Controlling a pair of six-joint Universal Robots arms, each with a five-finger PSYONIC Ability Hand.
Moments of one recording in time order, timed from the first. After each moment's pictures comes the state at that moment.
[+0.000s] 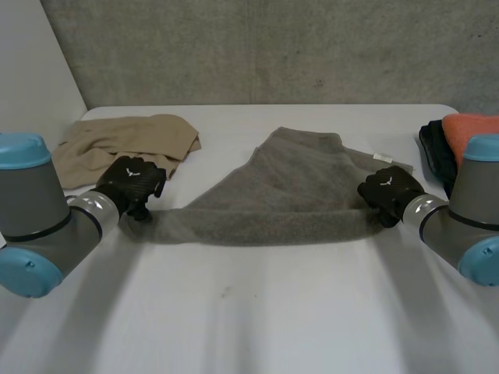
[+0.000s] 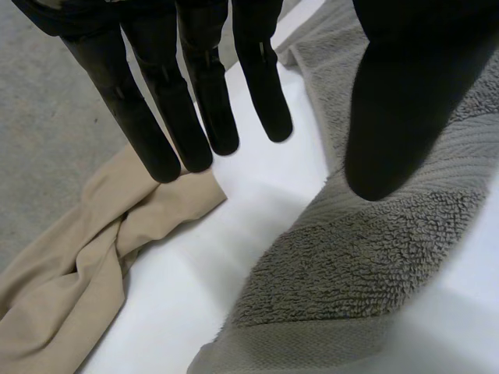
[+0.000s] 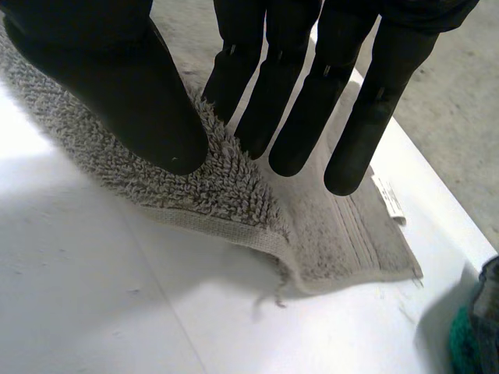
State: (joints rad) left arm 4.47 -2.05 -1.54 3.25 -1.34 3.68; right arm 1.78 -0.91 1.36 -0.02 1.30 2.41; left_hand 0.72 0.74 0.74 0.73 0.56; right_hand 1.13 1.18 1.19 1.19 0.99
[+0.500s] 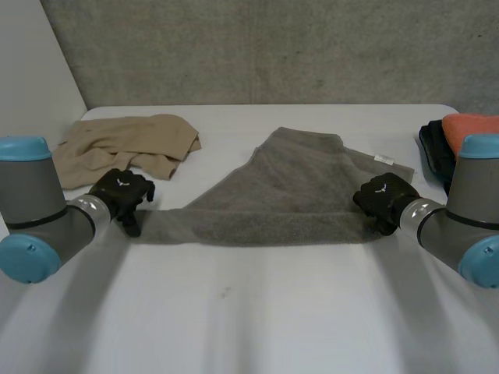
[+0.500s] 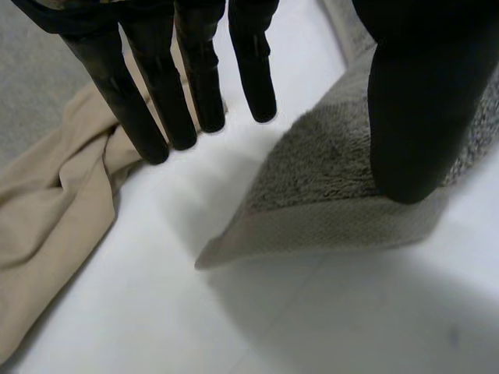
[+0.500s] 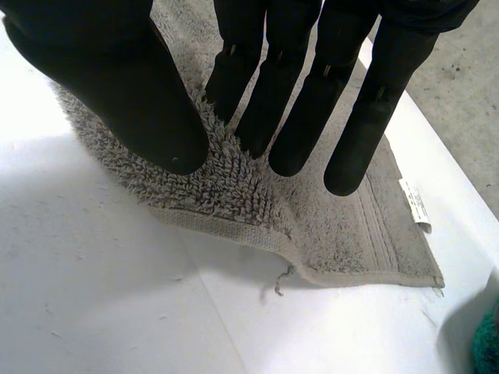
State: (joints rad) left arm 4.54 -2.21 -1.40 3.16 -1.35 3.74; right arm 1.79 -0.91 1.36 0.06 1.31 2.37; left_hand 0.53 0.52 0.52 0.53 0.35; right_hand 1.13 1.18 1.19 1.19 0.99
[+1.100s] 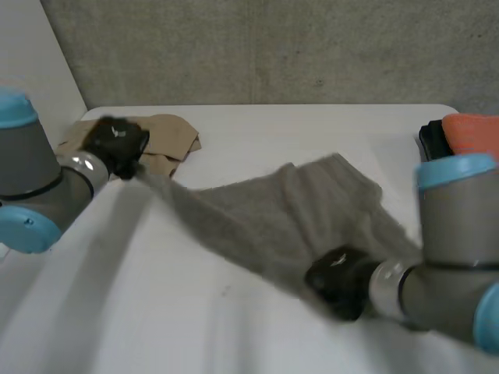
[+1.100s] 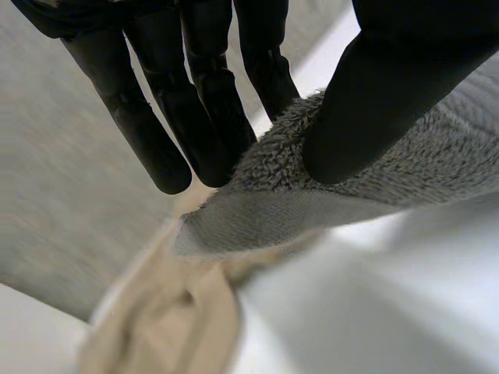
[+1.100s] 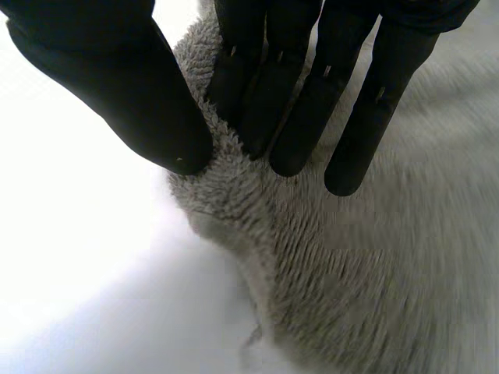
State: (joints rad) left arm 4.48 -2.10 -1.29 3.22 -1.39 3.72; right arm 2.04 -1.12 1.58 0.40 1.28 2.57; left_hand 1.16 1.19 1.19 1.20 0.98; right_hand 1.13 1.18 1.19 1.20 1.00
